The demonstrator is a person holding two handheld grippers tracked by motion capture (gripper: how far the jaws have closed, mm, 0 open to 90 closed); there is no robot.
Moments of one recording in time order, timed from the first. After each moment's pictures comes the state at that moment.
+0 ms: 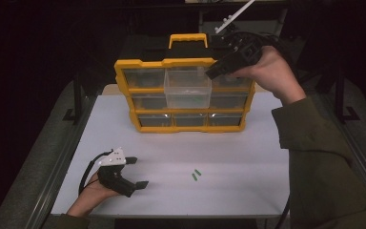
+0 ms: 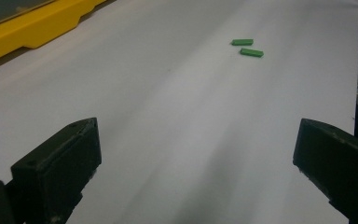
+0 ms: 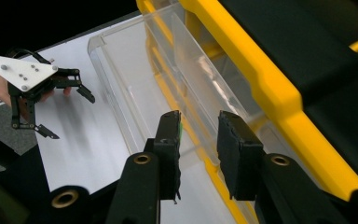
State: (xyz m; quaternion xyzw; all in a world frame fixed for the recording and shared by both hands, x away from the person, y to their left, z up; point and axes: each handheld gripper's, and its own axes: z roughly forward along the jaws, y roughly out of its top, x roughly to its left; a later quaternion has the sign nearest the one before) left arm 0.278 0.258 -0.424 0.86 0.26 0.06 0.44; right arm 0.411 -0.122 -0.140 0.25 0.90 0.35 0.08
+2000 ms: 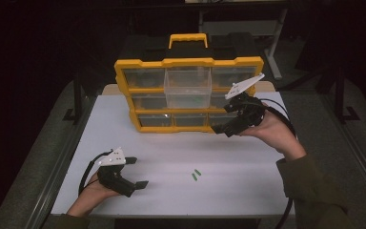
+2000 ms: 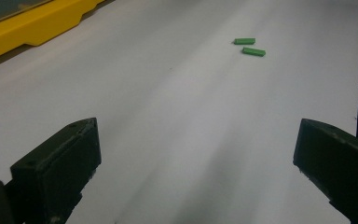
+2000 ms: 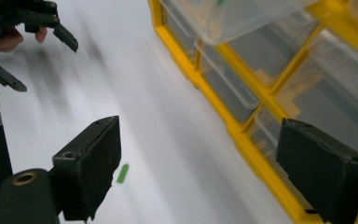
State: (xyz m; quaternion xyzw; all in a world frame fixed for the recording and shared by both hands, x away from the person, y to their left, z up) left arm 0.279 0.257 -0.426 0.85 0.26 0.07 0.45; right arm 0.357 -0.142 -0.275 0.26 0.89 0.36 0.10
